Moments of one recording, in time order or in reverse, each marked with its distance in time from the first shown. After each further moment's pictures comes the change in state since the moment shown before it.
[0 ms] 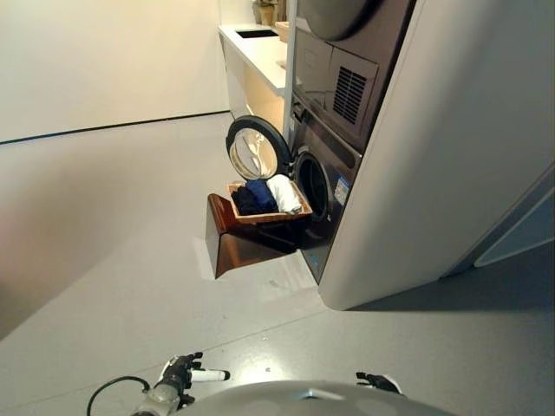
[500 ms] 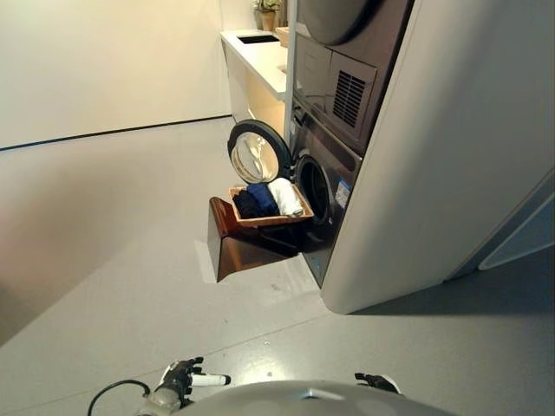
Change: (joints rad) left arm 0.008 -0.003 -0.006 0.003 0.003 0.001 -0.020; right arm -0.002 -0.002 0.012 0.000 -0.020 0.000 0.002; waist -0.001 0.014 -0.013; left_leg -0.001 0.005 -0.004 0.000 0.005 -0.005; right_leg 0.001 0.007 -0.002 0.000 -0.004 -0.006
